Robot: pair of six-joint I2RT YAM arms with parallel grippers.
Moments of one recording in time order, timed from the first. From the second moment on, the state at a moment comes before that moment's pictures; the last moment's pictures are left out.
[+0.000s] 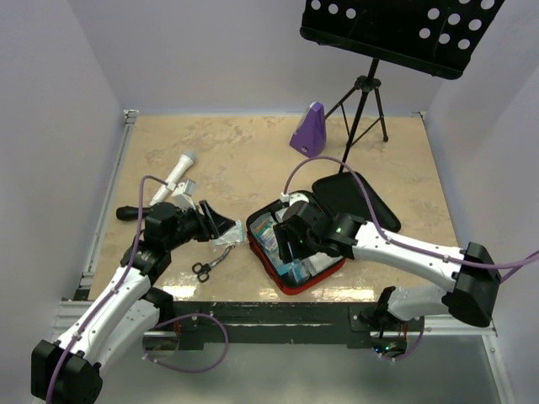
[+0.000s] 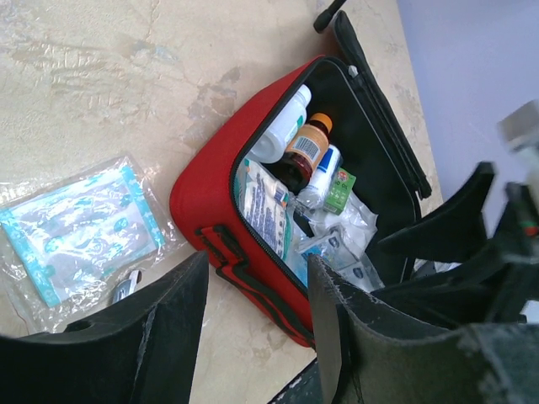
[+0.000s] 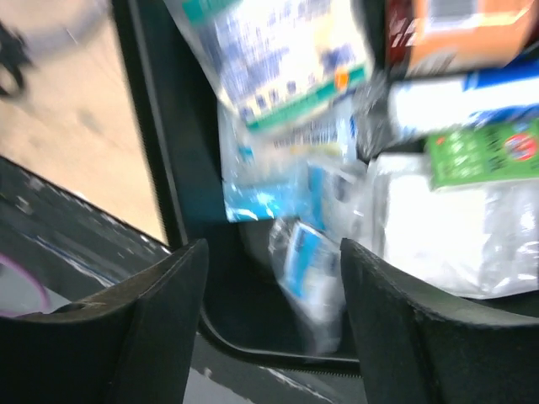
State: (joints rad) left arm -0.35 0.71 0.43 -0.10 0.36 -0.69; right arm 1.02 1.30 0.95 -0.67 0.13 0.62
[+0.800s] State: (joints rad) left arm -0.35 0.74 0.43 -0.27 0.19 -0.70; right arm 1.07 1.48 0.89 -0.64 0.22 0.65
